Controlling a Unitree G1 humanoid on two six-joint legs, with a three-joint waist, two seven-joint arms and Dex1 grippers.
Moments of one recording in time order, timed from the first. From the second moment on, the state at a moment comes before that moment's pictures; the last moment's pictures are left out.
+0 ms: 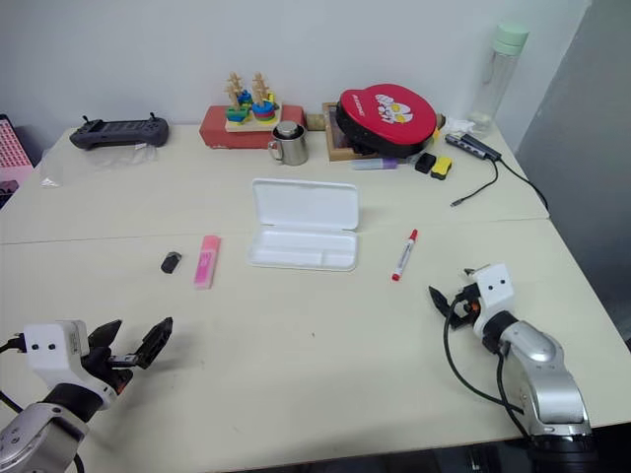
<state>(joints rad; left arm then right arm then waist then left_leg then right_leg) 0.39 0.43 0.56 -0.50 -0.57 0.50 -0.36 -0.05 -0.44 -0.12 -0.17 0.22 0.33 0.49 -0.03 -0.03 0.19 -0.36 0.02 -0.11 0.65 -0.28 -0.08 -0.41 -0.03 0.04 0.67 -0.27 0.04</state>
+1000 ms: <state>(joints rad) 0.38 0.43 0.55 -0.51 -0.57 0.54 -0.34 -0.06 -0.43 -0.10 -0.17 0.22 0.34 0.47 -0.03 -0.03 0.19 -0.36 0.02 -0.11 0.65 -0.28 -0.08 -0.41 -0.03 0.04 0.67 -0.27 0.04</state>
